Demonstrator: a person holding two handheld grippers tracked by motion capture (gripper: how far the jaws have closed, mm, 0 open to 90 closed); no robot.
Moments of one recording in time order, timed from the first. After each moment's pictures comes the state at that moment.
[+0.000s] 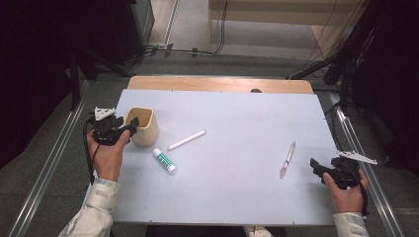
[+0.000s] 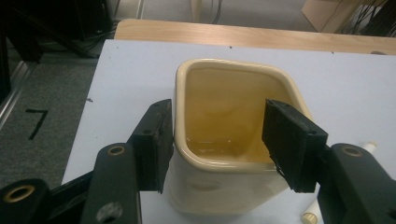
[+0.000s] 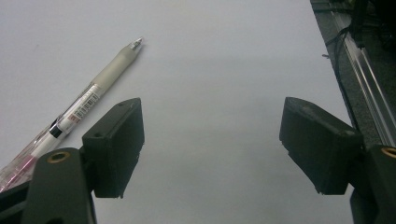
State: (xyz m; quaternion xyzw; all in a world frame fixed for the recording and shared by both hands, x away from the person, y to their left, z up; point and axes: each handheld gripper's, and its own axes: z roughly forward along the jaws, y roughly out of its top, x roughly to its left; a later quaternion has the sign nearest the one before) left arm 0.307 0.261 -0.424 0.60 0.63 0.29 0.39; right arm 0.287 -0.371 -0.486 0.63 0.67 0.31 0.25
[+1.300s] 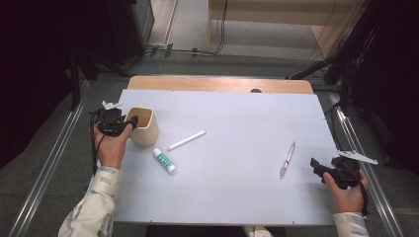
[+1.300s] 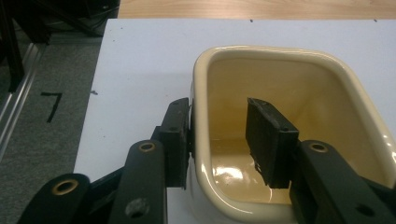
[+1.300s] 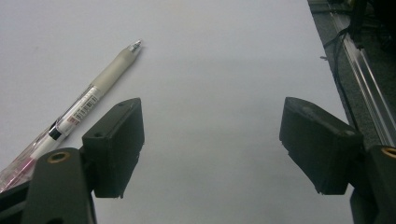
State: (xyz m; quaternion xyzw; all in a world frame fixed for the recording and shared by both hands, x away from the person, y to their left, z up) left arm 0.339 0.264 -0.432 0.63 0.65 0.28 0.33; right arm 0.288 -0.372 -0.485 0.63 0.67 0.31 0.25
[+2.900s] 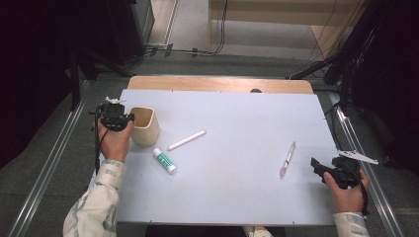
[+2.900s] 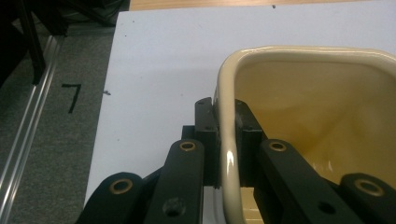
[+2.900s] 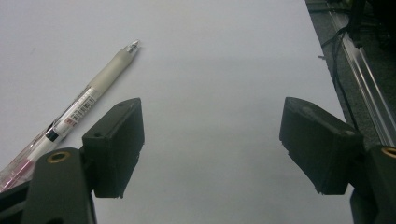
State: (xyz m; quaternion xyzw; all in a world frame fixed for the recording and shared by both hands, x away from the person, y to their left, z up) left arm 0.359 0.263 -0.434 0.64 0.66 0.28 0.29; right arm 0.288 -0.373 -0.485 0.63 0.67 0.31 0.25
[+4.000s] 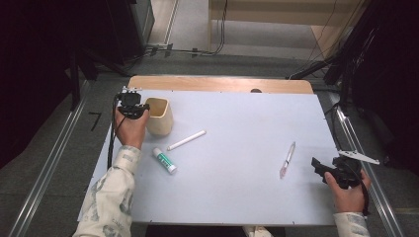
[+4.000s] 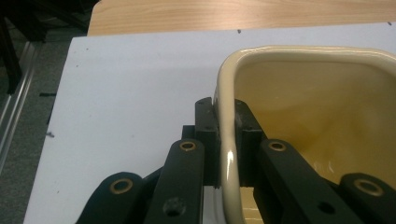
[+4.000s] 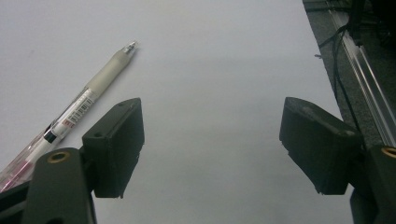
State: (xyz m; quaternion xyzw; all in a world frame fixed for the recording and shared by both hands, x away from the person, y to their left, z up) left arm 0.403 0.226 -0.428 0.65 0.65 0.27 0.30; right arm 0.288 -0.375 -0.485 0.63 0.66 0.31 0.25
